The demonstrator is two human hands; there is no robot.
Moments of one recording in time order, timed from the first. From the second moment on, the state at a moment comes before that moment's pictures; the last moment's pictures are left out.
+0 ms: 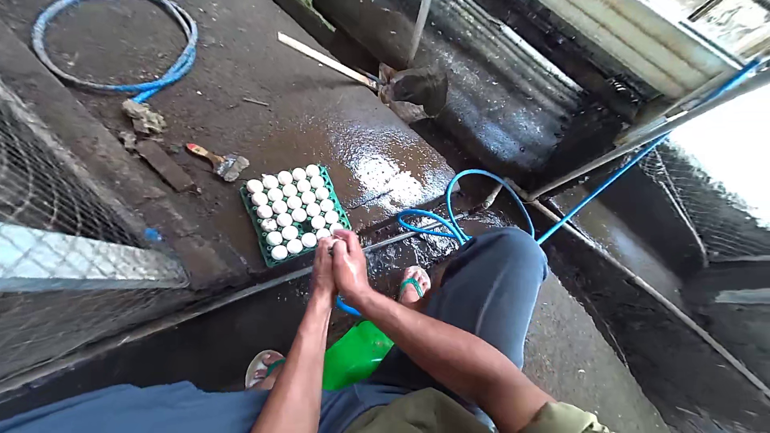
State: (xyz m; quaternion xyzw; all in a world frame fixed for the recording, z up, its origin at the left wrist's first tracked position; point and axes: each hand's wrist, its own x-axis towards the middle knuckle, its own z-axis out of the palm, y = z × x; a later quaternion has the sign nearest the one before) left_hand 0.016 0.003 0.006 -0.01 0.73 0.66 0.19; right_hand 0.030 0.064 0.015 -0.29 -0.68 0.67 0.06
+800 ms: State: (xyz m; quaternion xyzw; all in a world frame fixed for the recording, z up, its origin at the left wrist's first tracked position) left_hand 0.011 0.010 0.009 -0.07 0.72 0.67 0.18; right_hand 0.002 0.083 0.019 -0.39 -0.55 0.74 -0.02
